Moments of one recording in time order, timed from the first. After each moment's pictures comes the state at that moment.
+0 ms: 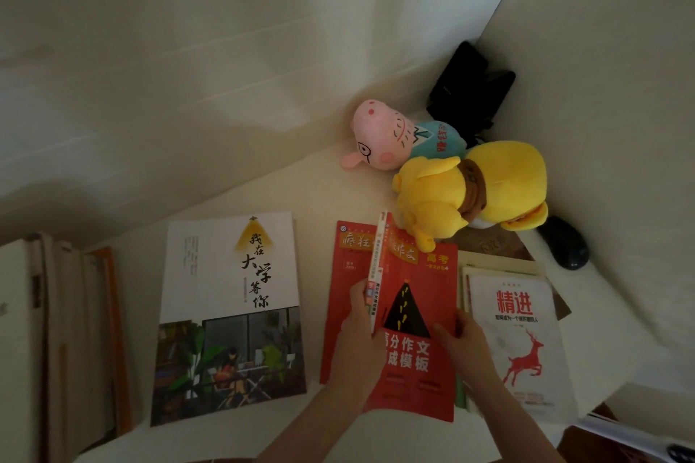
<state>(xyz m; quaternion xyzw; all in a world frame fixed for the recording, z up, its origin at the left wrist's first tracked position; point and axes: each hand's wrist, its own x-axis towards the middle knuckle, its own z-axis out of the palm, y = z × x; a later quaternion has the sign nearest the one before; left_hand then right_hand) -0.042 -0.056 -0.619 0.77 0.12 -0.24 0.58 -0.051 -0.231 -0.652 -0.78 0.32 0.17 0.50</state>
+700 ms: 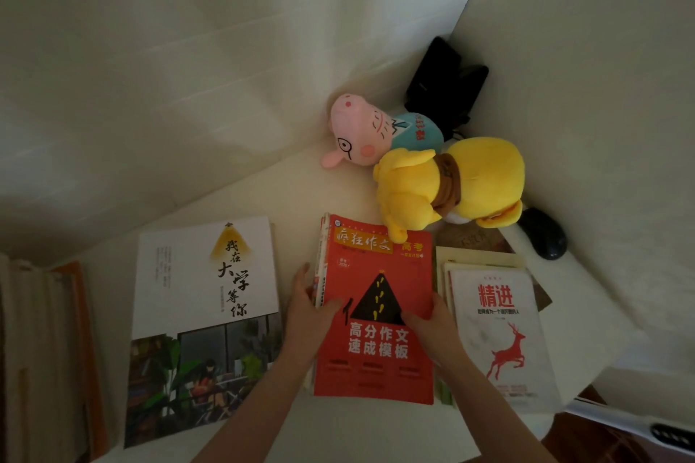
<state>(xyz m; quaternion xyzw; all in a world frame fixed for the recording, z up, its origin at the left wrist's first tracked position) -0.003 -0.027 -0.647 0.71 0.24 -0.23 0.62 -0.029 -0.218 -0.659 -0.76 0.34 0.18 0.53</state>
